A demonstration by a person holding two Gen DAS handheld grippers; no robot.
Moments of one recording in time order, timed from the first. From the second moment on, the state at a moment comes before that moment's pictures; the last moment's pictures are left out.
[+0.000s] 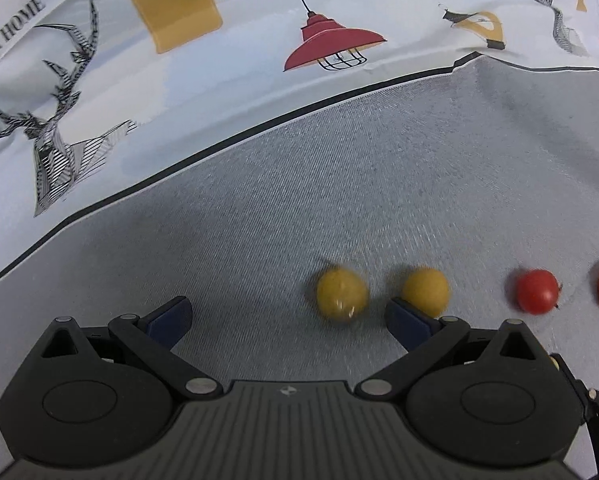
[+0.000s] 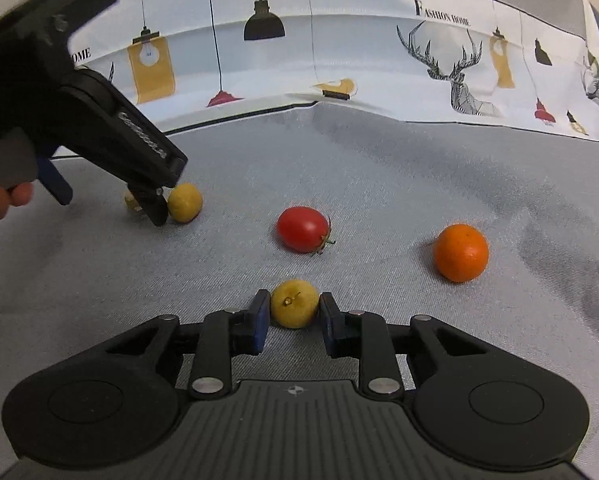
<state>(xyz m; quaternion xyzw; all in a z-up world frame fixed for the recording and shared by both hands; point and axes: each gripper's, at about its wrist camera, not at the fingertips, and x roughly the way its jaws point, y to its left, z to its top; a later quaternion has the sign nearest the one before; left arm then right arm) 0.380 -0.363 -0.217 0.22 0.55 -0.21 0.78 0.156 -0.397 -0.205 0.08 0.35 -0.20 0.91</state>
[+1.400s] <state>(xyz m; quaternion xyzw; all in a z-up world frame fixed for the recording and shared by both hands) 0.046 -0.064 0.000 0.09 0.50 -0.13 0.85 -0.065 -0.238 -0.013 0.10 0.29 -0.03 0.95</state>
